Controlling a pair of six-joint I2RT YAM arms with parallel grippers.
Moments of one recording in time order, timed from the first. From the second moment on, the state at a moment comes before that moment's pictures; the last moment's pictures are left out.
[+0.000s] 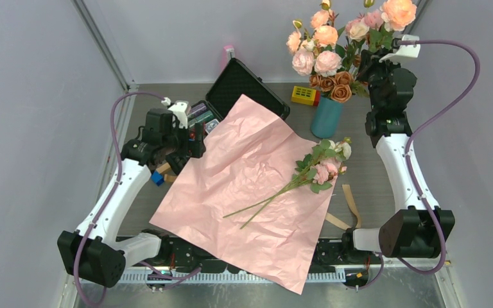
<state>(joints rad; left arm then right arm) -0.27 1.14 1.09 -0.67 0.10 -0.13 -0.03 1.31 1.25 0.28 0.02 0.17</state>
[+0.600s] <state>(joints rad) -0.27 1.14 1.09 -0.67 0.10 -0.13 0.00 1.32 1.26 0.31 0.11 0.13</state>
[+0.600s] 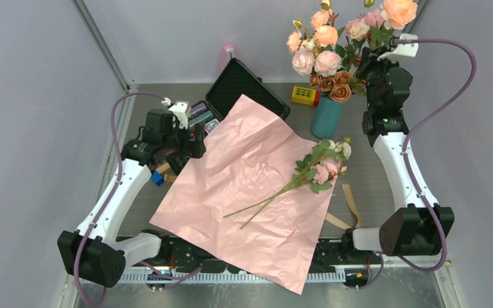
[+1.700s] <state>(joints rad) -0.27 1.14 1.08 -0.67 0.10 -0.13 0.04 1.36 1.20 0.47 0.17 0.10</state>
